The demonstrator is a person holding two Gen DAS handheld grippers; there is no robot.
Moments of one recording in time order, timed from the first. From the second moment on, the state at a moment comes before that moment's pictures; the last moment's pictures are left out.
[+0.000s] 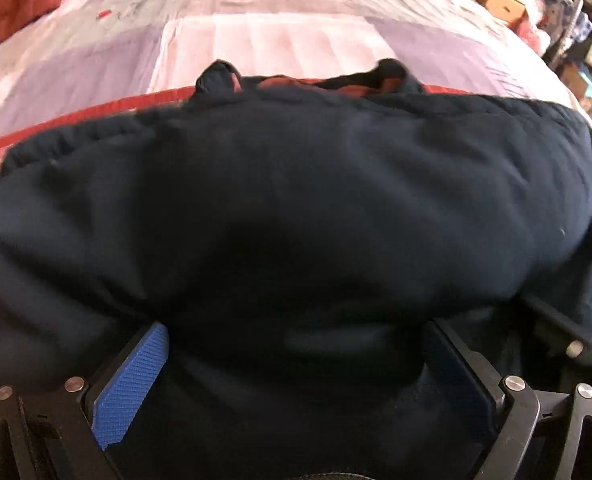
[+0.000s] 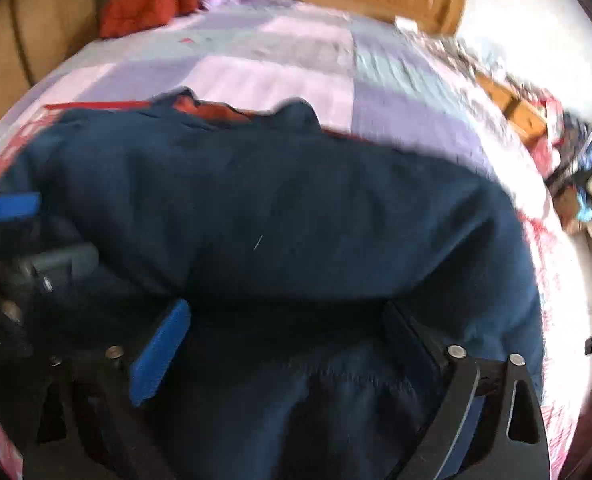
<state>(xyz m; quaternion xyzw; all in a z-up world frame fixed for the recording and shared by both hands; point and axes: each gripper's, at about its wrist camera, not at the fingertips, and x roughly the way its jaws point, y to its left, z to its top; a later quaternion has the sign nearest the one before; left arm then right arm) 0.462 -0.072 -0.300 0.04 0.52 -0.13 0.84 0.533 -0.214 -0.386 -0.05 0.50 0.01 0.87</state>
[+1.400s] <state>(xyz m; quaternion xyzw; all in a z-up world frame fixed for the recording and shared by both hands) 0.468 0.033 -0.260 0.06 0.42 -0.05 0.90 0.496 -0.331 -0.334 -0.02 0.39 -0.05 0.92</state>
